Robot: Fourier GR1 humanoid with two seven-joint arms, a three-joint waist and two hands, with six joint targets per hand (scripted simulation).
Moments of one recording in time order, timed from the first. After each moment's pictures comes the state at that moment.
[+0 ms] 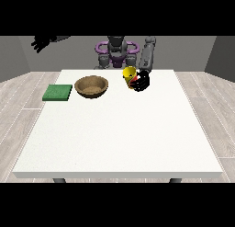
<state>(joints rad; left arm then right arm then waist) -0.54 0.09 0.11 -0.68 -0.17 0.39 -0.54 -0.20 -0.36 -0.38 -1.52 -0.43 0.29 0.08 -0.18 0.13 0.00</state>
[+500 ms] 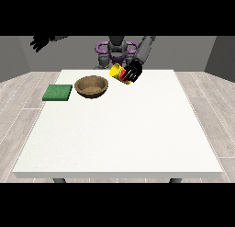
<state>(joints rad) -0.69 0.08 -0.19 -0.58 -0.61 0.63 -0.15 -0.19 -0.37 -0.39 -1.35 -0.41 0.32 0.05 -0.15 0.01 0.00</state>
